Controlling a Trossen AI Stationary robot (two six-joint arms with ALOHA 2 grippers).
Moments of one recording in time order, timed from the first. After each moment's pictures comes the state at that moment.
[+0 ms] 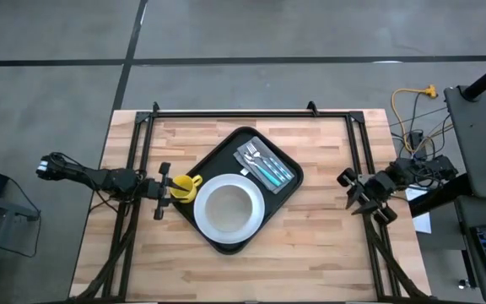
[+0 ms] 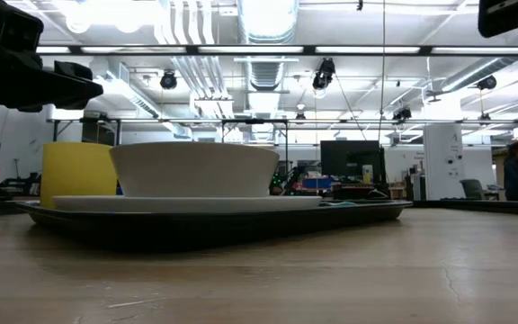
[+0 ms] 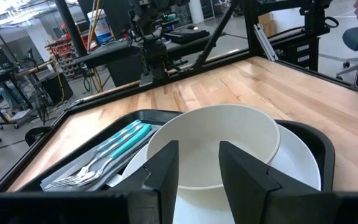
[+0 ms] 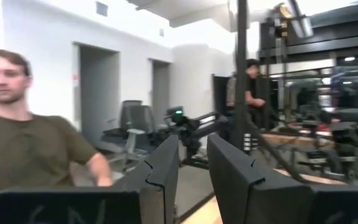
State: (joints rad) left arm -0.24 0.20 0.01 0.03 -0.14 0.26; right arm 0.30 0.00 0.10 0.24 -0.37 0.17
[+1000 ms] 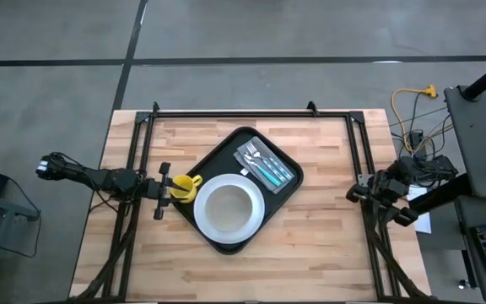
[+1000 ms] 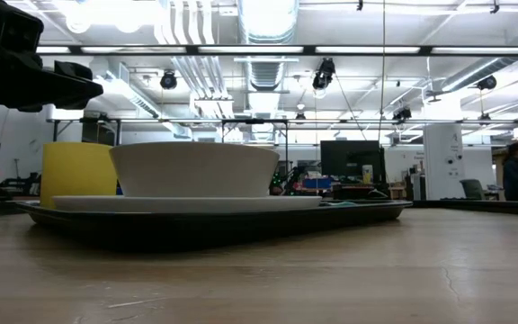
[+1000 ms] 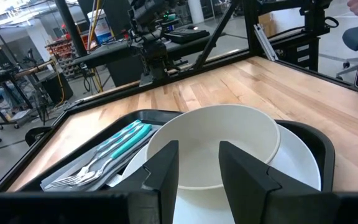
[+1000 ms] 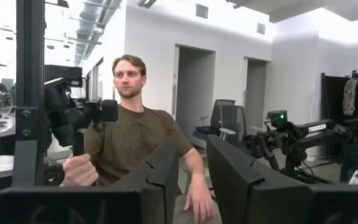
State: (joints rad) left arm -0.24 0.20 0.01 0.03 -0.14 0.26; right arm 0.30 0.00 0.11 0.34 -0.79 0.31
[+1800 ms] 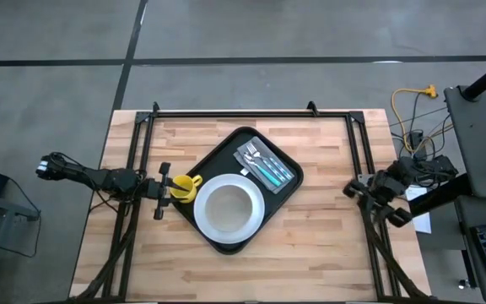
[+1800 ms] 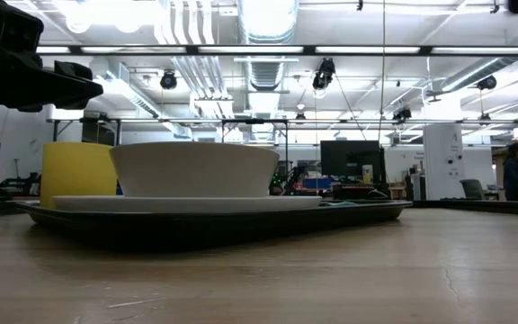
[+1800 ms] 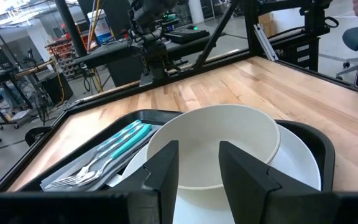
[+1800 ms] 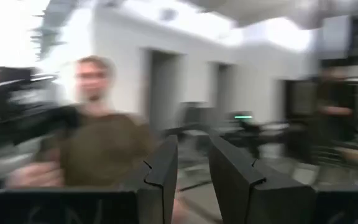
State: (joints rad) left arm -0.24 0.20 0.01 0.03 -0.14 0.26; right arm 0.29 0.00 0.11 0.31 -0.63 0.25
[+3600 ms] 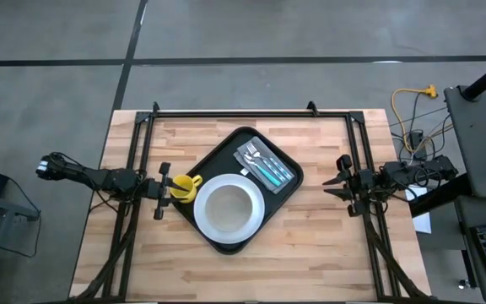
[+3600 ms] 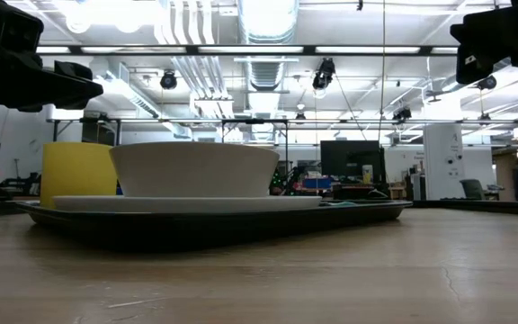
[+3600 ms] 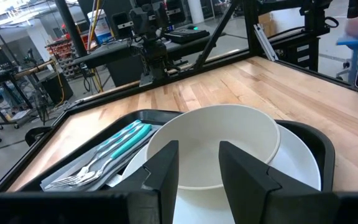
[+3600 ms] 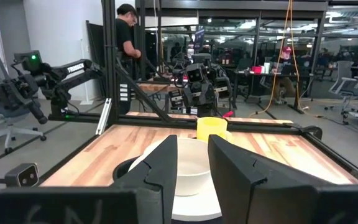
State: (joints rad) left arm -0.24 0.20 0.01 0.03 -0.14 0.26; right arm 0.29 0.00 0.11 0.00 0.17 0.00
